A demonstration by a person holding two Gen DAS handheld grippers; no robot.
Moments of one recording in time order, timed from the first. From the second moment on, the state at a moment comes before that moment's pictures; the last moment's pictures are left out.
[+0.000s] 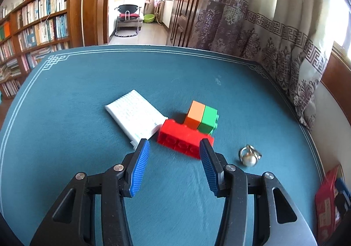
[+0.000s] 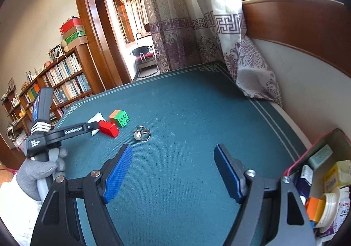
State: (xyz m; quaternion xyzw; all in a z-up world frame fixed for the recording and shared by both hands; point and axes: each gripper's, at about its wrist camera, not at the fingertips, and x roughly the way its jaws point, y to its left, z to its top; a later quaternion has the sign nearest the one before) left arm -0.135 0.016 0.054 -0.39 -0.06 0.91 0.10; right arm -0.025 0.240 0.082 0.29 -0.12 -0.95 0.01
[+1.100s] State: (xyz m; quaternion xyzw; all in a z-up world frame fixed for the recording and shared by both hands) left arm -0.138 0.002 0.040 -0.41 -0.05 0.91 0.06; right arm -0.053 0.247 0.042 0.33 -0.15 -0.93 0.02
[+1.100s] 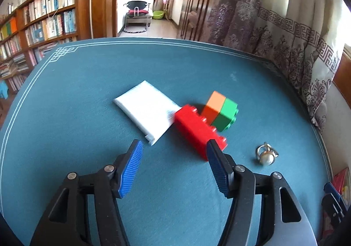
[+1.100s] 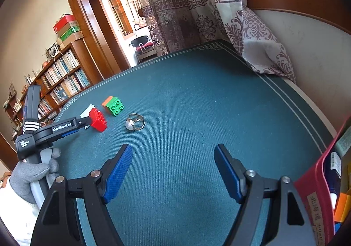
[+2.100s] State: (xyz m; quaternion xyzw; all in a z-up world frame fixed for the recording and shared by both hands) left arm -0.159 0.031 0.022 -0.40 -0.06 0.91 0.10; right arm -0.066 0.232 0.032 0.35 -0.13 -0.93 0.02
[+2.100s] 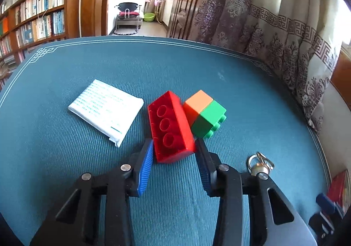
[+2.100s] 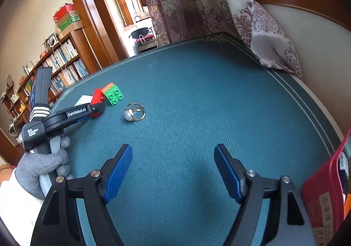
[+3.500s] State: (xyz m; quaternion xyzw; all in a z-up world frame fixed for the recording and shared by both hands) left arm -0.101 0.034 0.018 -0.40 0.03 0.91 0.12; right arm -0.184 0.165 0.015 0.42 -0.02 -0.90 0.07
